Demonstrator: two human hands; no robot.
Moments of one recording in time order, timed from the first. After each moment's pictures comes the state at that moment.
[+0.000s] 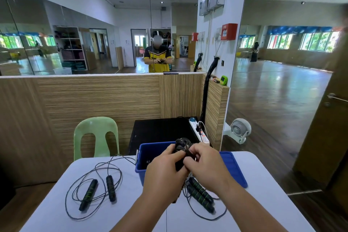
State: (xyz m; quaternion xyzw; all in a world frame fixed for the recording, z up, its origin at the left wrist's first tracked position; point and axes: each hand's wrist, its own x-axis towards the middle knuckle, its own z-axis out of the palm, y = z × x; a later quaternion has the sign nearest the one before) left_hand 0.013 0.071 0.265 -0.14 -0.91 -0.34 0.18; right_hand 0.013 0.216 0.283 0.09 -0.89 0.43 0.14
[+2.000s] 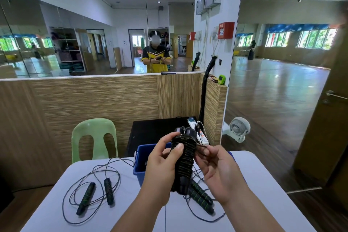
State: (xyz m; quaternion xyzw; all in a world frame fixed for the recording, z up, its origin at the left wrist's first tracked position) left_hand 0.017 0.084 0.286 -0.07 -0.60 -0.80 0.04; right_hand 0.027 0.228 0.296 -0.08 -0.31 0.95 -0.01
